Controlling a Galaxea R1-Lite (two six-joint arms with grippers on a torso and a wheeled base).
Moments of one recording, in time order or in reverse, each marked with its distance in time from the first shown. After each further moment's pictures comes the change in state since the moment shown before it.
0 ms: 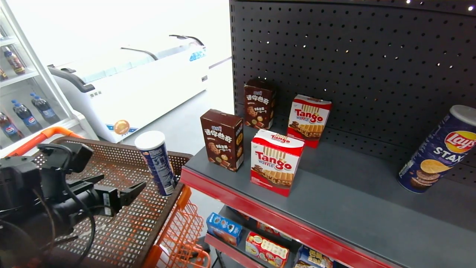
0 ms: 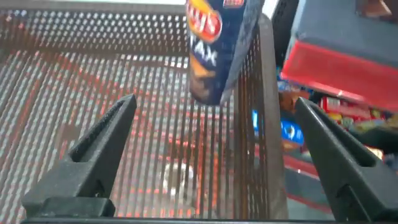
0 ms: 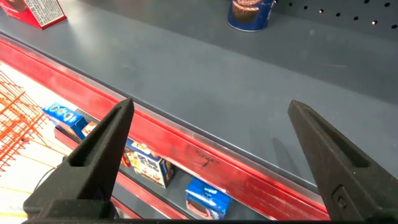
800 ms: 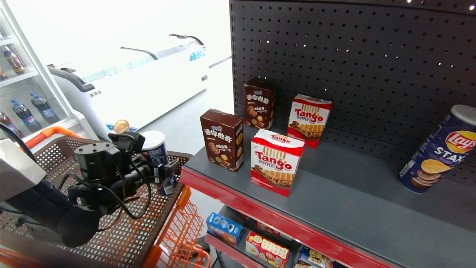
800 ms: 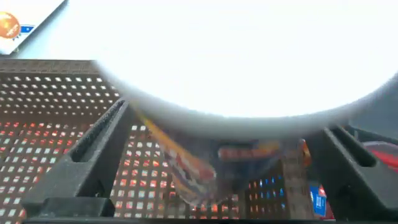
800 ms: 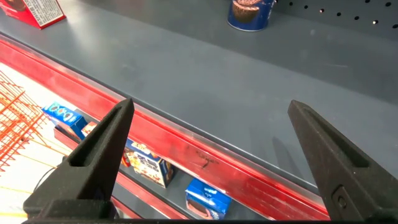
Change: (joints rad) left arm -0.037 0.504 -0.245 -0.386 0.001 0.002; right arm 0.000 0.000 0.000 0.000 0.000 0.000
